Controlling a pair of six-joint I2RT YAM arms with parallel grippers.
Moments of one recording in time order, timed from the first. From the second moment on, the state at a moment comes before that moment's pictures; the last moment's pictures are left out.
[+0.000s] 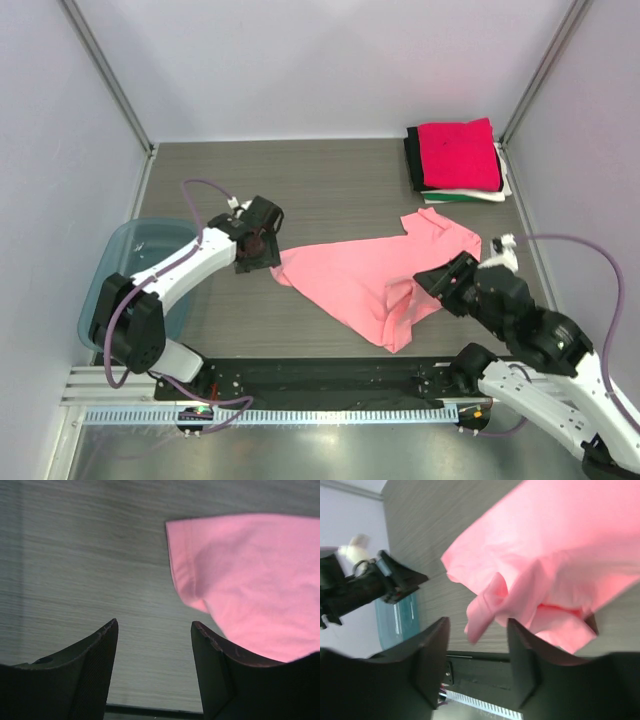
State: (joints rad) left arm -0.57 1.48 1.07 -0.81 -0.26 -0.72; right arm 0.73 0.52 0.90 -0.93 0.30 1.15
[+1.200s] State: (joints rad) left arm -0.46 1.74 1.05 -0.51 -0.22 -0.70; right arm 0.69 0.90 0.96 -0.87 0.48 0.84
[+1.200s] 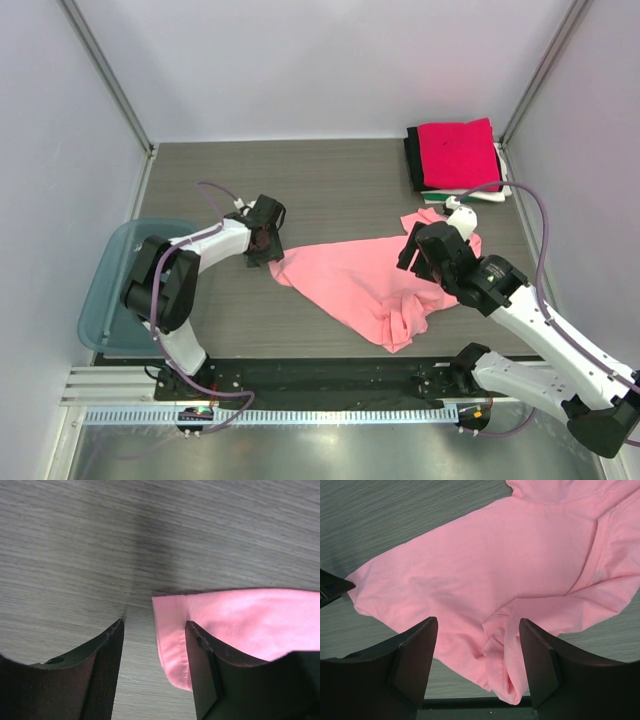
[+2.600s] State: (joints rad) left arm -0.34 1.22 0.93 -0.87 -0.25 -0.64; right arm 0.51 1.56 0.90 -0.40 0.12 0.68
